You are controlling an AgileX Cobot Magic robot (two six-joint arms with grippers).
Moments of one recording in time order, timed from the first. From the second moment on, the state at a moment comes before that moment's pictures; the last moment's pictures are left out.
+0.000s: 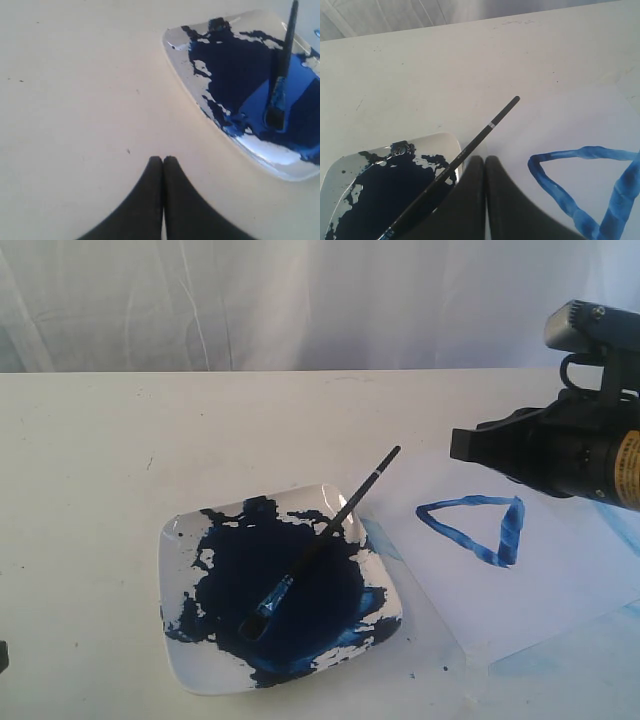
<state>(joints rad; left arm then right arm) -0.42 0.43 0.01 -0.07 0.13 -0.21 0.48 1.16 -0.62 -1.74 -0.09 2.01</state>
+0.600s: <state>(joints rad) -0.09 0.07 0.02 -0.09 0.33 -0.30 0.48 1.16 -0.62 -1.74 -0.09 2.01</state>
